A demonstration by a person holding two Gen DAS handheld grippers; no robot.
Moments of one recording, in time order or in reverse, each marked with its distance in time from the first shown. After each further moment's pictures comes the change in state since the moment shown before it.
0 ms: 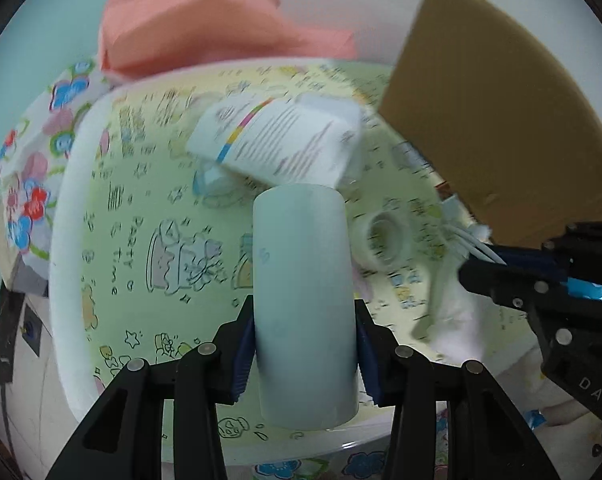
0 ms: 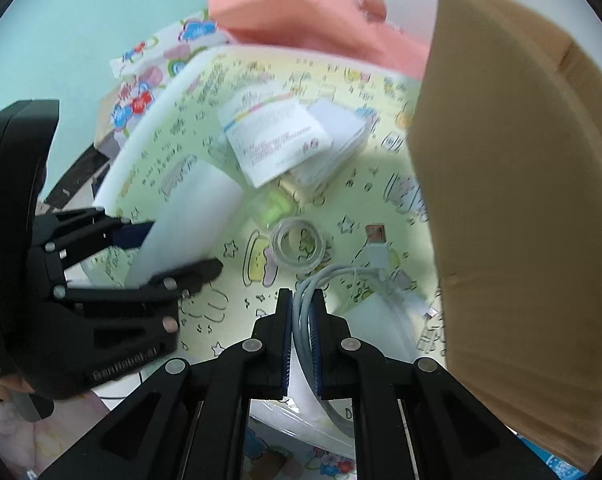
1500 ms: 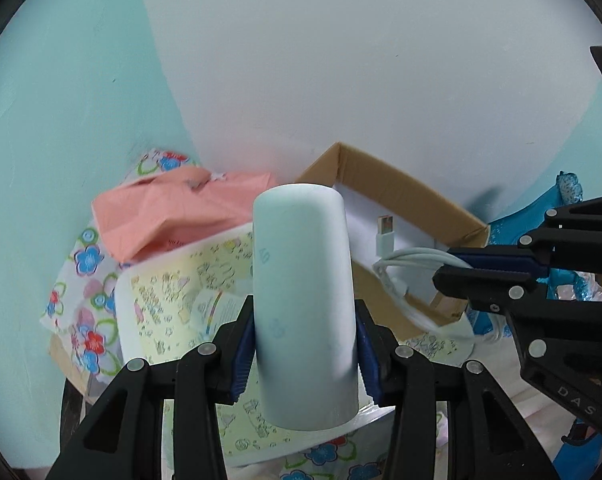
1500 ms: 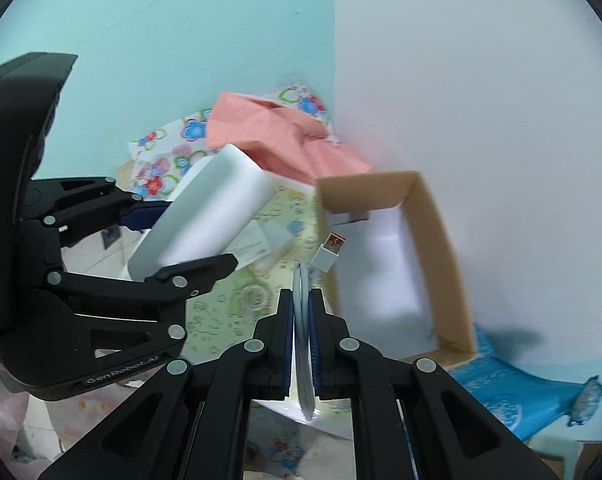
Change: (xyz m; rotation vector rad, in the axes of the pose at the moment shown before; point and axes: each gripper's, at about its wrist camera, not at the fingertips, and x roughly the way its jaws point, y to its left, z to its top) left arm -0.175 -0.107 0.078 0.280 -0.182 0.005; right arm -0.205 -0.023 0.024 0.032 -0.107 -0.223
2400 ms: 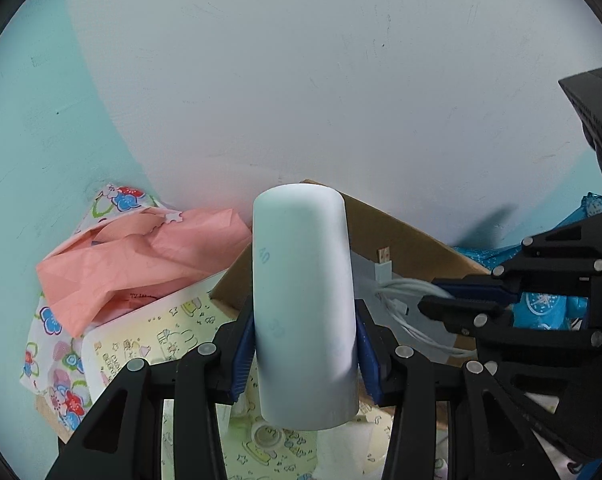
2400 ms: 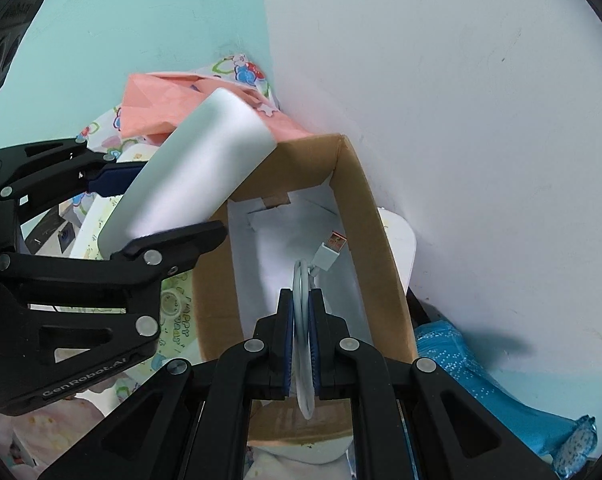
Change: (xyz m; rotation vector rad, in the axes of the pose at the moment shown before) left arm 0.086 -0.028 0.069 0.090 -0.012 -0.056; right arm 0.070 -0.094 0.008 0.068 0.152 -0.100
